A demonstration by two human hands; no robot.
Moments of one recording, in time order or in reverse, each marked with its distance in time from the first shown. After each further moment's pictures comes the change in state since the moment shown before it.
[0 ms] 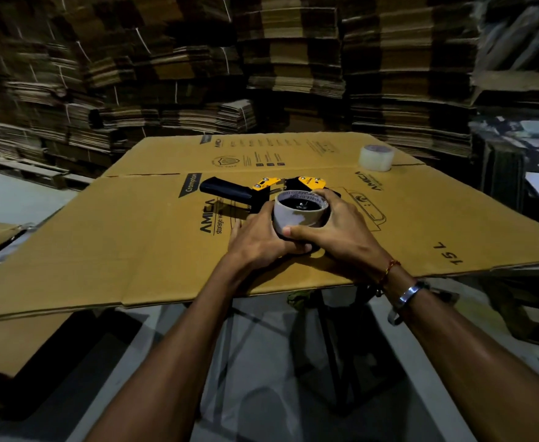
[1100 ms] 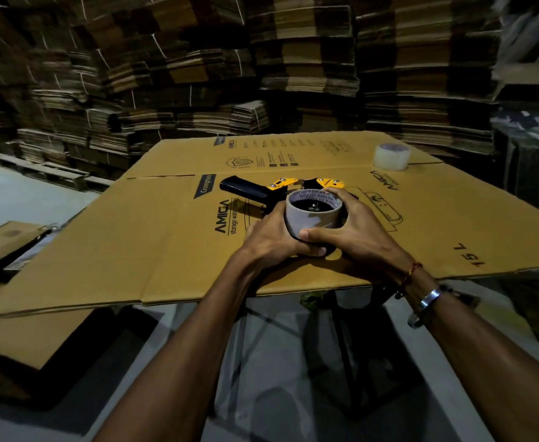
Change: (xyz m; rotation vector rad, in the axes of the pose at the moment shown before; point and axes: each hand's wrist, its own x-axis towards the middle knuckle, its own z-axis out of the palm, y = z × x) left_hand 0.011 -0.012 0.003 -0.191 -0.055 0.054; right_hand 0.006 0.013 0.000 0.148 -0.070 -0.002
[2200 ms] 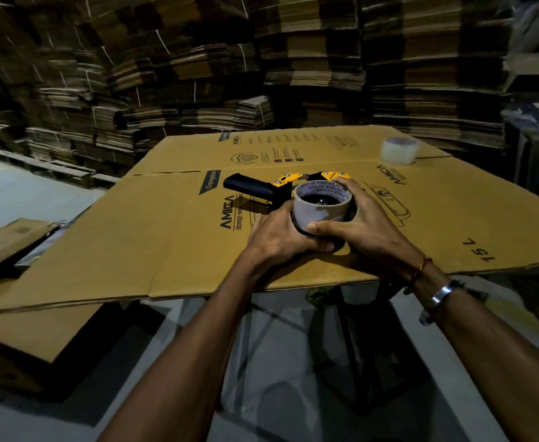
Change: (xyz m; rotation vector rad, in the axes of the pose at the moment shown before) left_hand -0.020 0.020 -0.002 0.170 0.063 -0.029; right_hand 0.000 0.005 -0.002 0.074 -0.014 -0.029
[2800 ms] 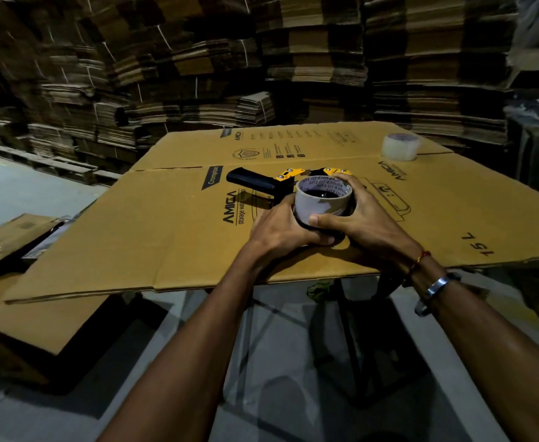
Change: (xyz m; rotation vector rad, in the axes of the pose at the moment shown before) left_hand 0.001 0.001 -0.001 0.007 0.004 -0.009; right_hand 0.001 0.000 0.000 0.074 -0.062 0.045
